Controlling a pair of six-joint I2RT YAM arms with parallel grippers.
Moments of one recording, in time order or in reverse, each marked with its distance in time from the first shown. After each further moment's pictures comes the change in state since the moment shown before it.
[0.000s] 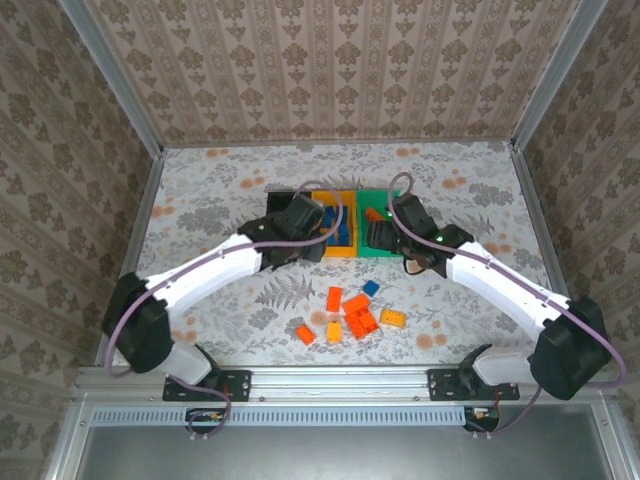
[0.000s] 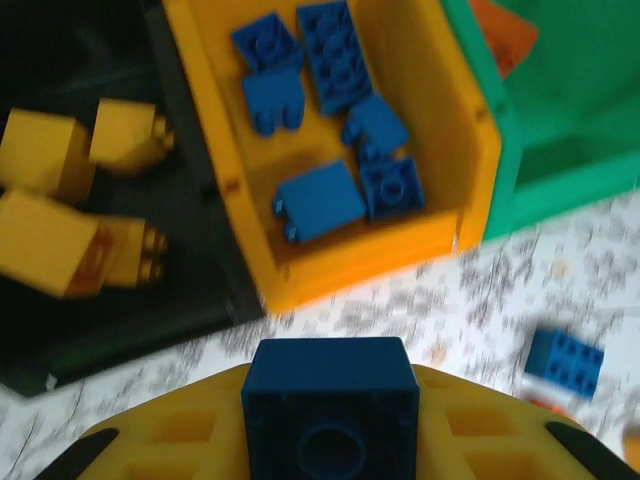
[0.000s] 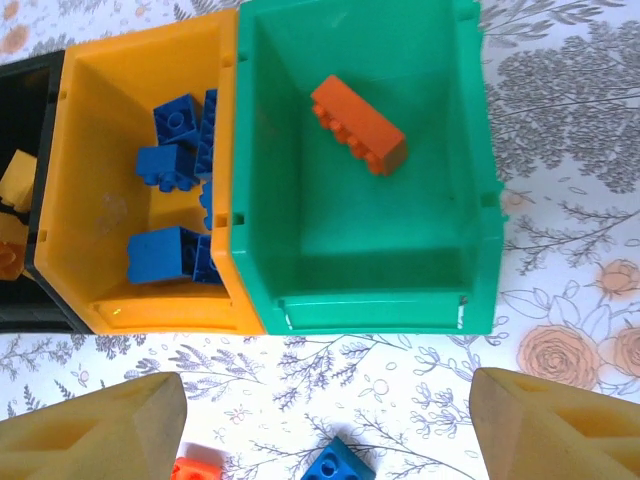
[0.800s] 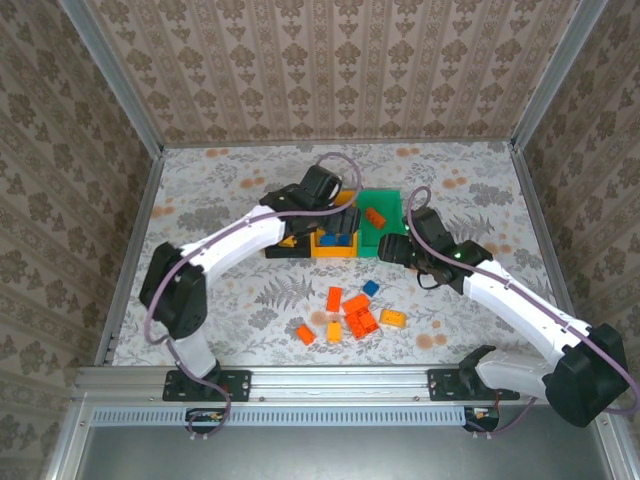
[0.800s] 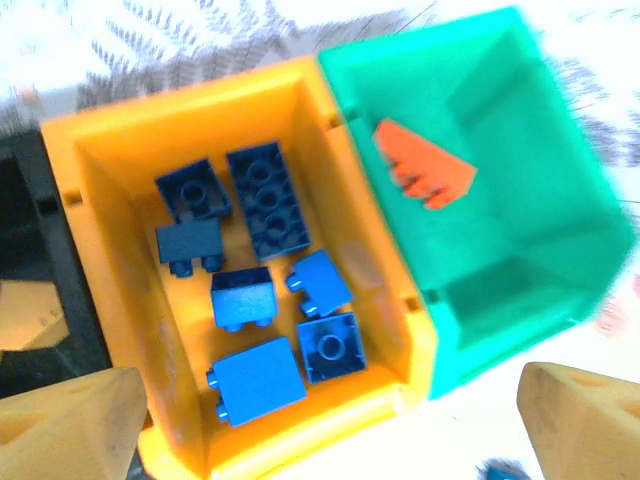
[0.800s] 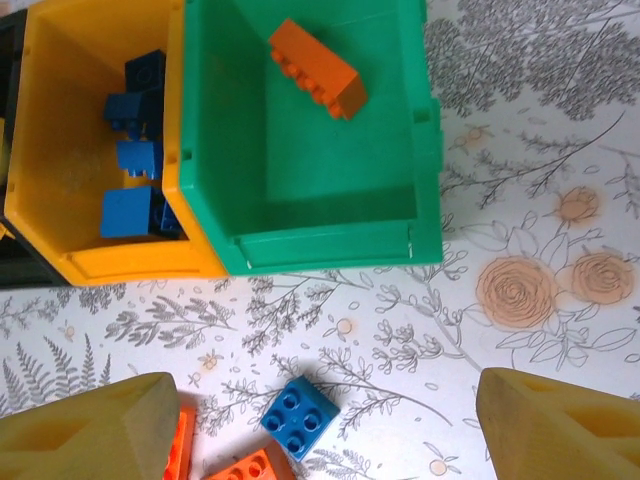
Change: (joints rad) left arm 0.040 0.185 0.239 0.066 0.101 0.054; right arm -0.035 -0.135 -0.129 -0.027 -0.078 0.013
